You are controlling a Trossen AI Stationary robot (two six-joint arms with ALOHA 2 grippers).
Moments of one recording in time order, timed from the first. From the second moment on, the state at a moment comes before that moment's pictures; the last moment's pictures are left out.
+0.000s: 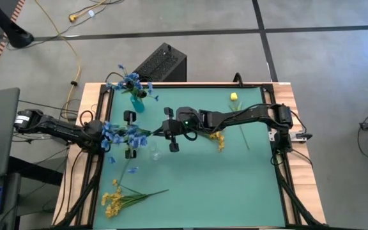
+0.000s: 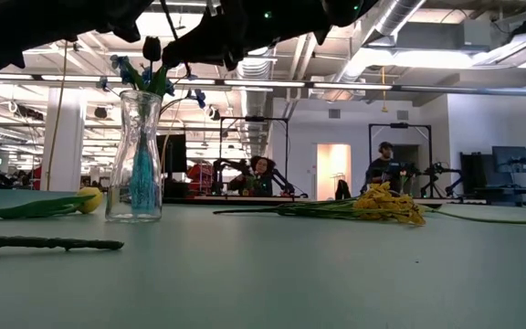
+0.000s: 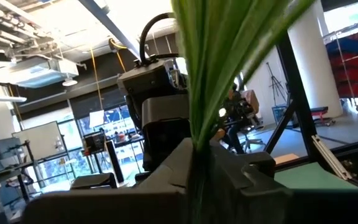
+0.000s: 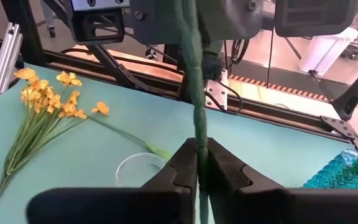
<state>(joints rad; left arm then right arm) -0.09 0.87 0.19 1.05 -0.07 0.32 -0.04 1.94 1.49 0.15 -0.12 -0.23</state>
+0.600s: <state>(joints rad) -0.09 0.85 0.19 1.01 -0.34 0.33 -0.06 1.83 1.49 -0.05 -0.07 -0.32</state>
